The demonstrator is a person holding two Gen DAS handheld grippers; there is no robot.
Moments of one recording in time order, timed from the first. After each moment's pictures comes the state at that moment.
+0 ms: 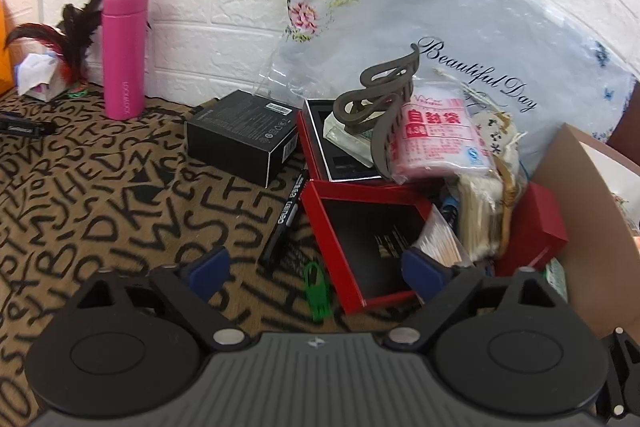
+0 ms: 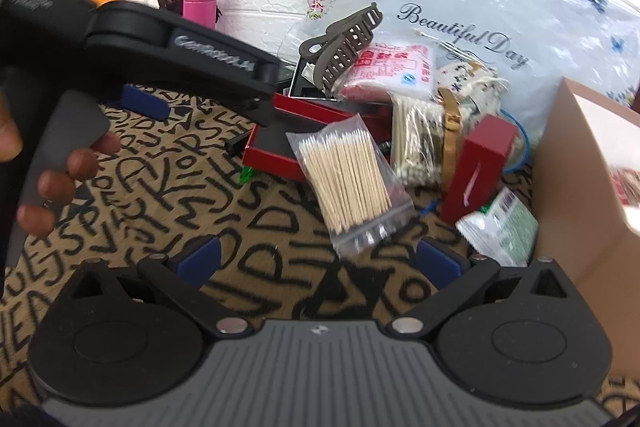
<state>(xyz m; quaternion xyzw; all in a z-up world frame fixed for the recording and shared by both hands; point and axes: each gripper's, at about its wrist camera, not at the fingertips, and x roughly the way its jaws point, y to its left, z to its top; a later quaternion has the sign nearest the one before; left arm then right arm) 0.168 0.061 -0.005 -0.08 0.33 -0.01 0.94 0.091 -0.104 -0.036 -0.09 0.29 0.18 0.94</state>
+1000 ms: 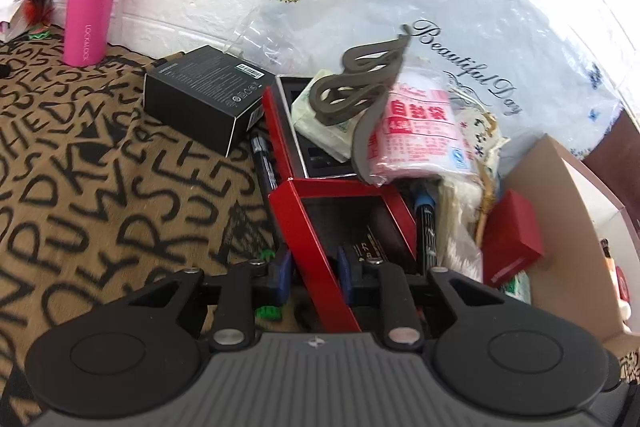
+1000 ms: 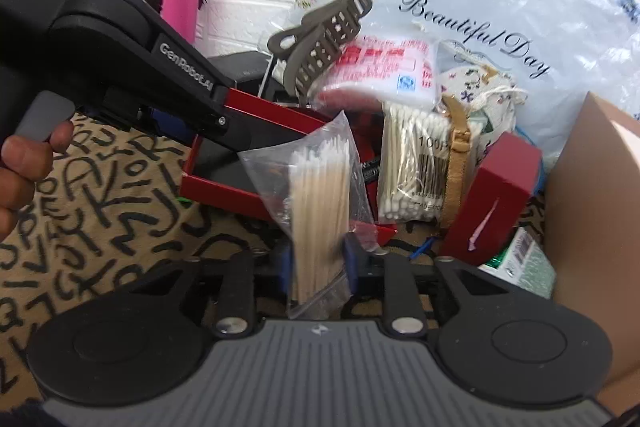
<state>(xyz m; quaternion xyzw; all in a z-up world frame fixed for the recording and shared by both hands) 0.177 0.073 -0.022 -0.16 0.36 -0.07 0.92 0.131 -0.099 -0.047 -0.11 0.29 0.18 0.94</state>
